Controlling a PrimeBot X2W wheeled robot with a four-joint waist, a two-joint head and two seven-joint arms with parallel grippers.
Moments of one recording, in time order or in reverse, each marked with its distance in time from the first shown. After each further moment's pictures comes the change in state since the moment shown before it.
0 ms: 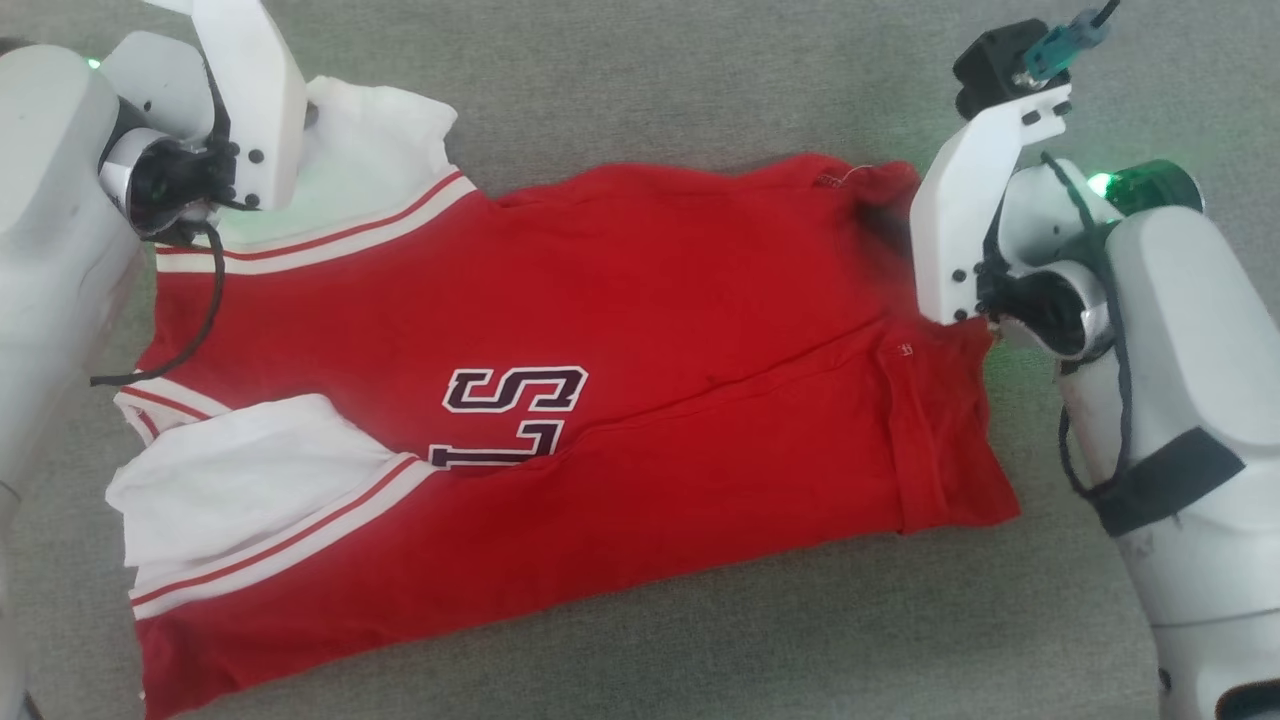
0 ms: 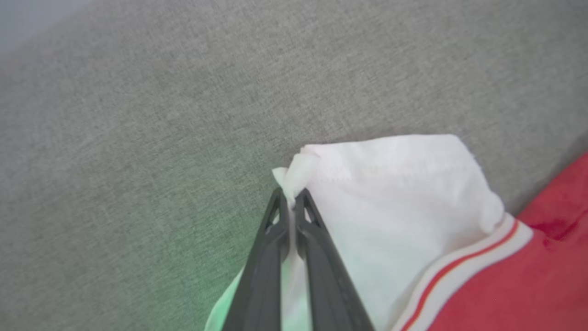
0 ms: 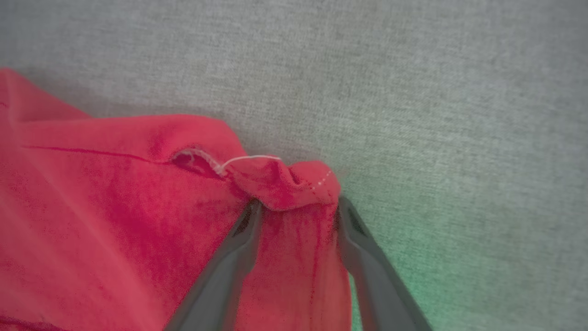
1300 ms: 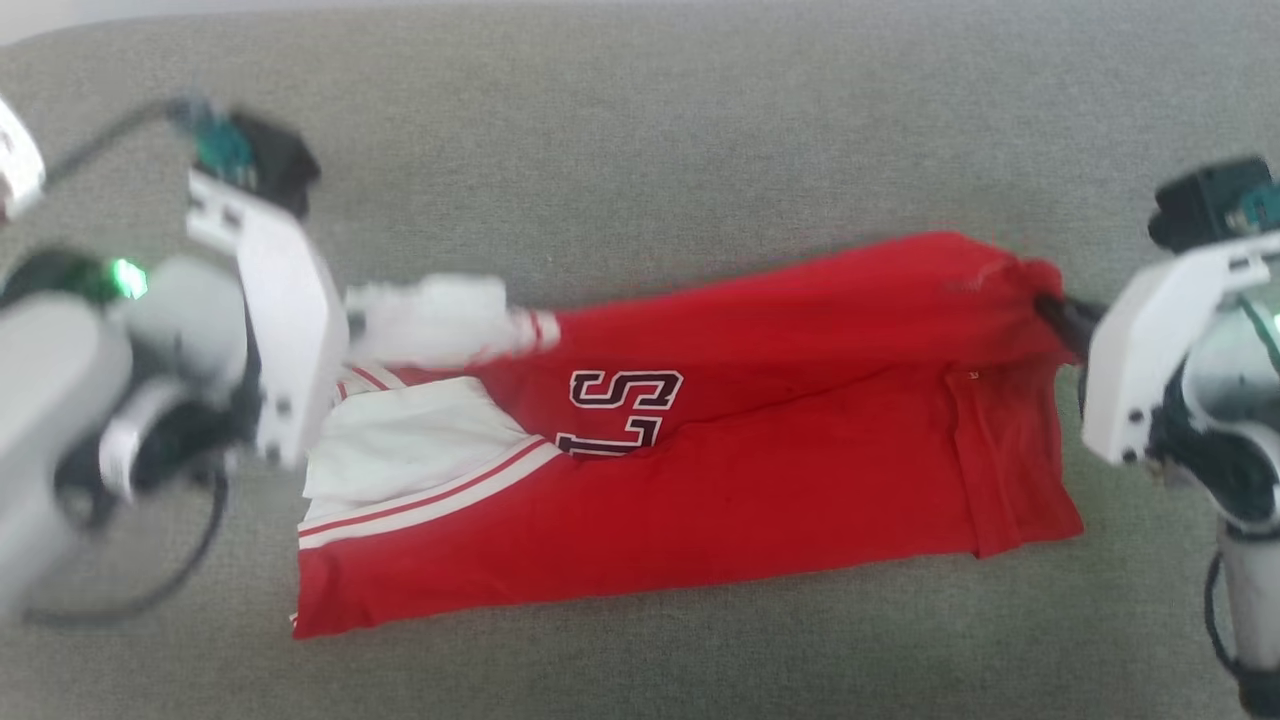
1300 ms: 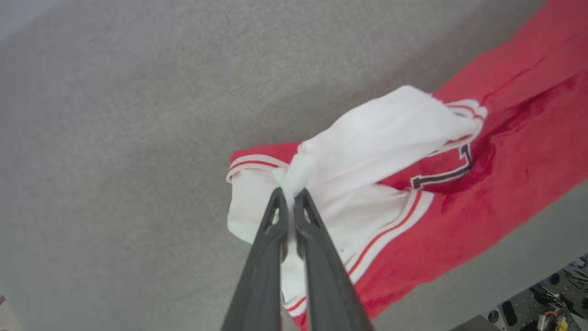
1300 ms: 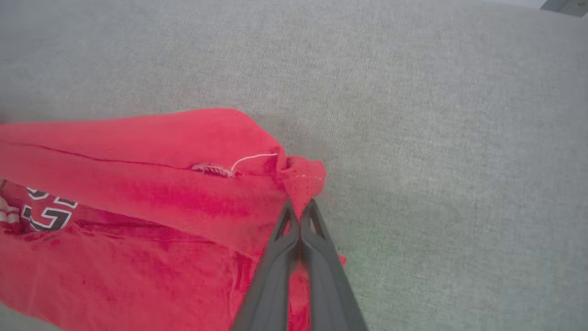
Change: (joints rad) left arm 0.277 0.390 -0.036 -0.894 -0.116 0.354 0.132; right arm 0.371 -0.123 -0.211 -0.466 0.034 0.000 0.082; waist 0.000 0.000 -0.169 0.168
